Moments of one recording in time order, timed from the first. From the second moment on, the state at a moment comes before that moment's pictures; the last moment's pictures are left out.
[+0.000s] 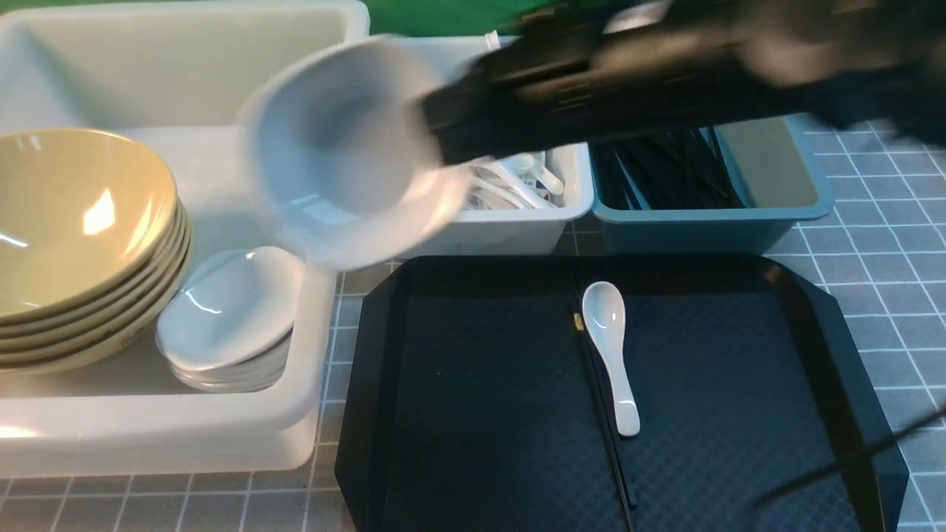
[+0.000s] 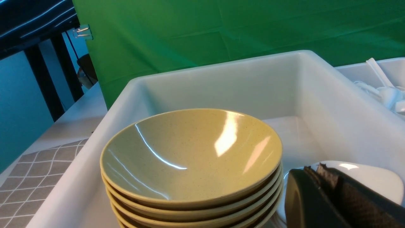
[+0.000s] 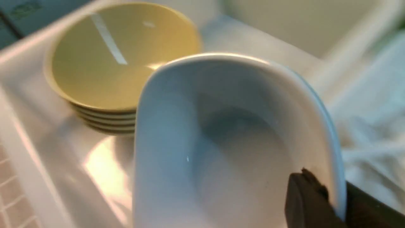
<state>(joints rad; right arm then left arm) 0.68 1.70 -1.49 0.69 0.43 -0.59 -0.02 0.04 -0.27 0.24 0.36 -0.08</state>
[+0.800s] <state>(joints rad) 0.65 1.80 -1.79 0.31 0.83 -0.49 -0.02 0.04 -0.27 0.24 0.36 -0.08</state>
